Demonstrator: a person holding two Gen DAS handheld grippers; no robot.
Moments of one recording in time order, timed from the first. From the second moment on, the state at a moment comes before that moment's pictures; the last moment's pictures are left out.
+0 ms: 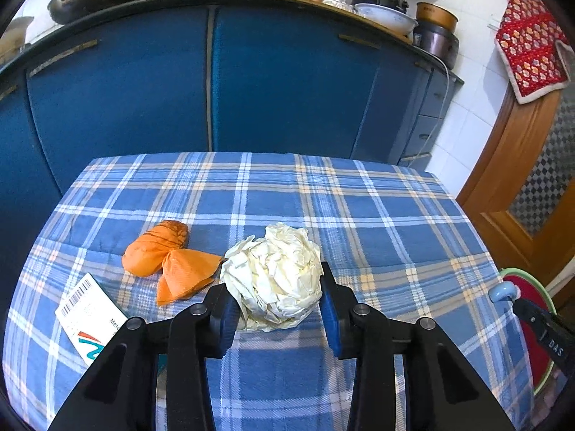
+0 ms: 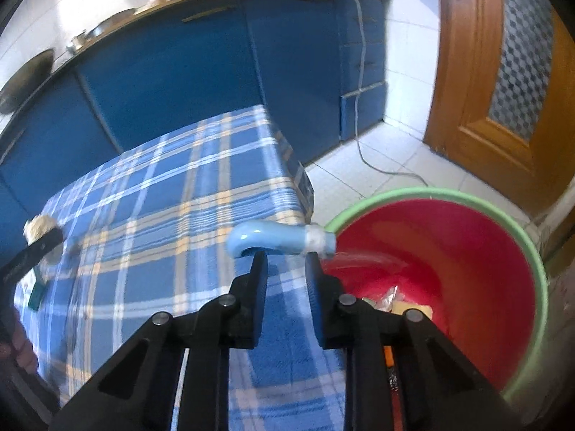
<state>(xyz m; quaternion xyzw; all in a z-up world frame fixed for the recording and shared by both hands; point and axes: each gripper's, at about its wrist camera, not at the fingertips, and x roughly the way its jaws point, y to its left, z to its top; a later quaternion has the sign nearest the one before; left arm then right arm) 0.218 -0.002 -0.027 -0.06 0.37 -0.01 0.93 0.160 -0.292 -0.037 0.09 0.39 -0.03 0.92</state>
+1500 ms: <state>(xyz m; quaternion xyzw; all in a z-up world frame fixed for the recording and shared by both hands) 0.203 -0.013 -0.013 -0.06 0.36 -0.04 0.93 0.179 -0.279 -0.039 0.01 0.40 -0.03 0.91</state>
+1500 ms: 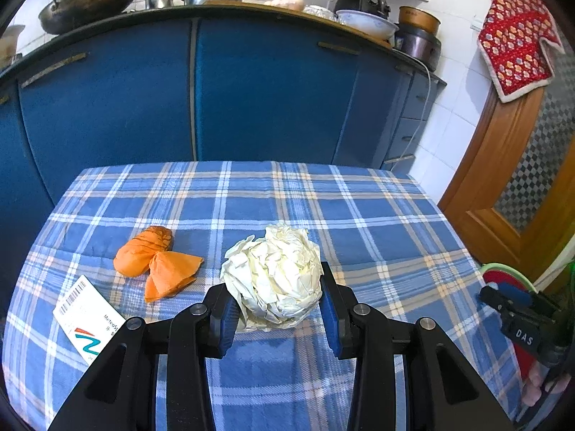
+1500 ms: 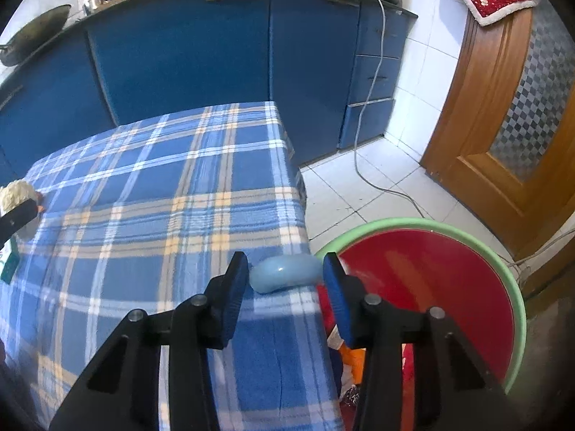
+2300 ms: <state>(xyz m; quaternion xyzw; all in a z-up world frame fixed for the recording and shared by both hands) 0.151 -0.078 0.020 -0.03 0.35 -0.12 0.93 0.101 -0.339 -0.019 0.08 0.38 -0.04 0.92</state>
